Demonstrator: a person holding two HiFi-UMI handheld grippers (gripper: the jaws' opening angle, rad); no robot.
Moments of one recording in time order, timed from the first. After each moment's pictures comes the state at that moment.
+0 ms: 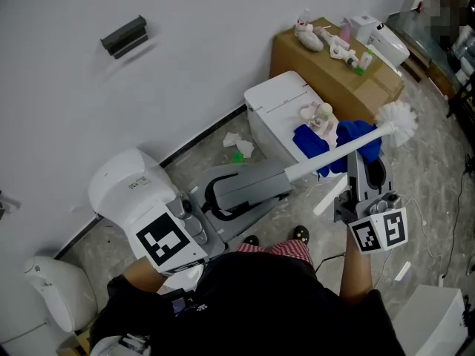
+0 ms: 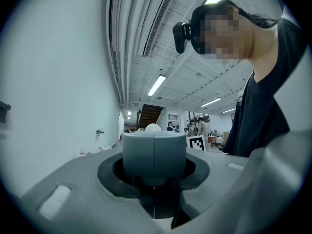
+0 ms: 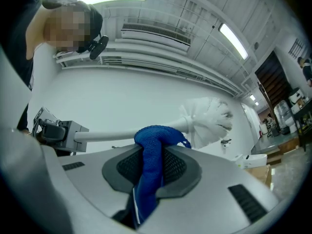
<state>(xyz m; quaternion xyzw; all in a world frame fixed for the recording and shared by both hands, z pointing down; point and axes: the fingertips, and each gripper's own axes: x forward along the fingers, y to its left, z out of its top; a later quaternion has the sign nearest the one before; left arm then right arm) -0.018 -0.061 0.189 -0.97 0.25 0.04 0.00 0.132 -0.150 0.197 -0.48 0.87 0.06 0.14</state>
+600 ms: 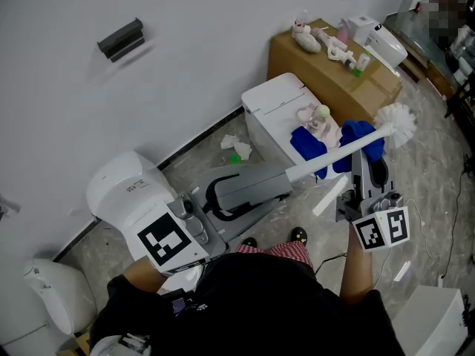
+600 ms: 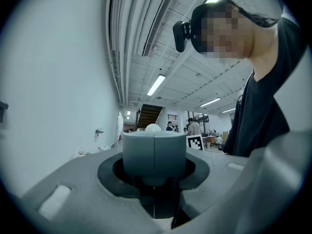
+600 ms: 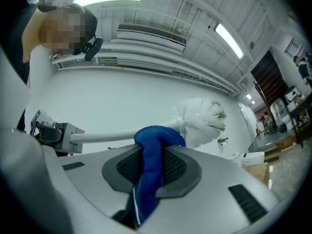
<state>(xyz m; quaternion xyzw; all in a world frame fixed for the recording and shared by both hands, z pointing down) -0.013 -0.071 0.193 -0.97 0.24 0.03 -0.01 0.149 -0.164 0.198 -0.49 0.86 0.04 0.15</state>
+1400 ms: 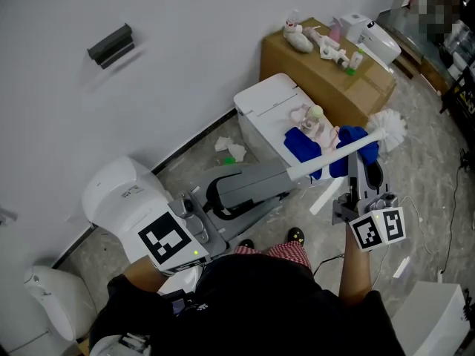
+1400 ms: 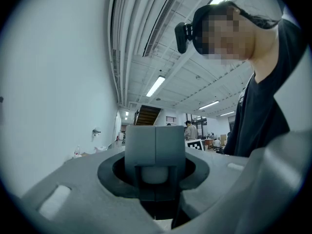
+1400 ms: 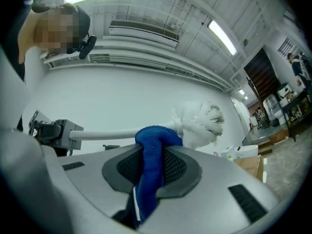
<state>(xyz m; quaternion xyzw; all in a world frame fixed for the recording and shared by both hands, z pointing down) 0.002 -0.081 0.194 -0.97 0.23 0.04 -0.01 0.171 -0.171 0.221 -0.51 0.85 0.01 0.14</state>
